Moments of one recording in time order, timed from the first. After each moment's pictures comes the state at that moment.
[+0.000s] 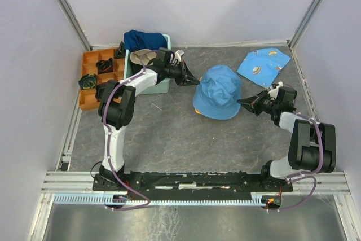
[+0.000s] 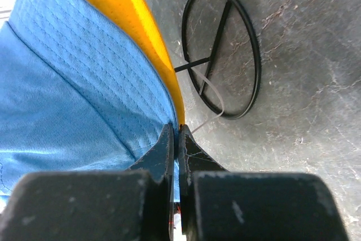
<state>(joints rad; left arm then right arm) -0.40 2.16 1.60 -0.12 0.81 -0.87 -0.20 1.47 0.55 0.26 -0.79 0.97</state>
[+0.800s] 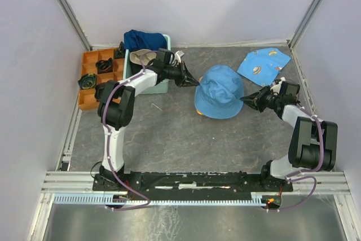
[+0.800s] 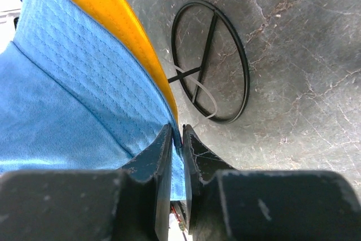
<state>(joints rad) -0.40 2.16 1.58 -0.13 0.81 -0.83 -0.23 1.49 0.68 0.05 -0.76 0.87</state>
